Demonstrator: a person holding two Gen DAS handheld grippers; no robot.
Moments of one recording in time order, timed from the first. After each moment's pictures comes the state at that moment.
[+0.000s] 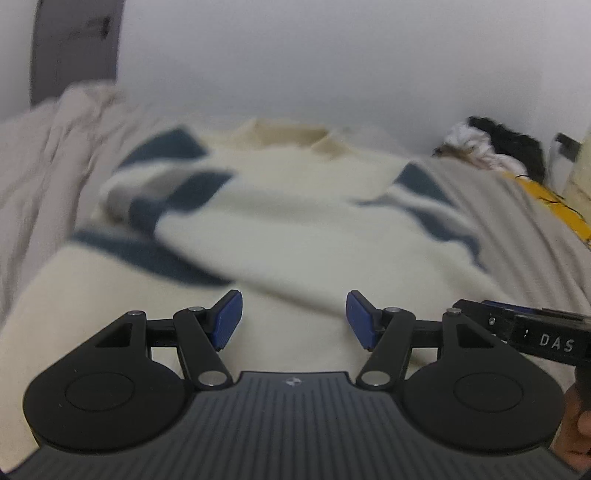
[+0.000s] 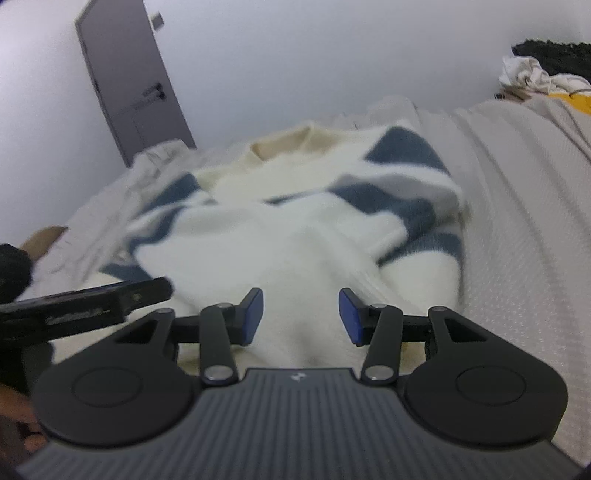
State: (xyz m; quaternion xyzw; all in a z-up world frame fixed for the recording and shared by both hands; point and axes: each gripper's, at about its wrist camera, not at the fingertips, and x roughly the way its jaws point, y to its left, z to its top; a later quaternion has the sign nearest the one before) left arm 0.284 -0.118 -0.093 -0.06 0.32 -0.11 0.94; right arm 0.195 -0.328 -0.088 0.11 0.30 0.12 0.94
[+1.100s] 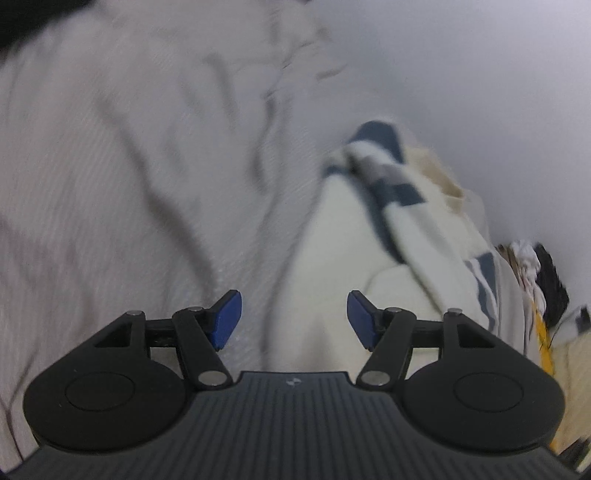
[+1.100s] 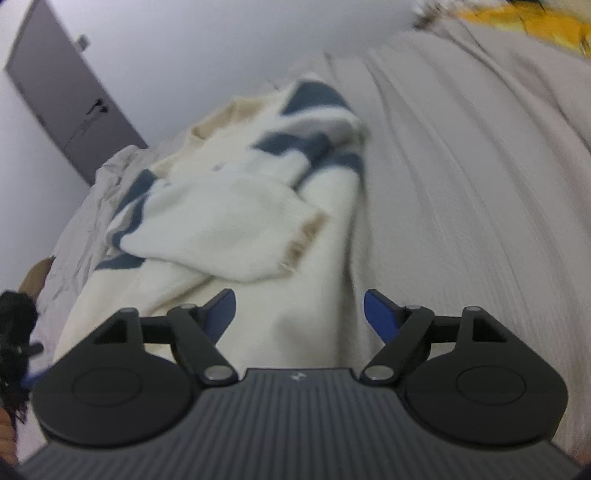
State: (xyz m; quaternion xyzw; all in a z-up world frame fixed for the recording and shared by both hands) left arm 0.163 0.091 -0.065 -0.35 0.40 0.04 0.85; right arm 0.117 -0.390 -0.085 0.23 0.38 0.05 0.89
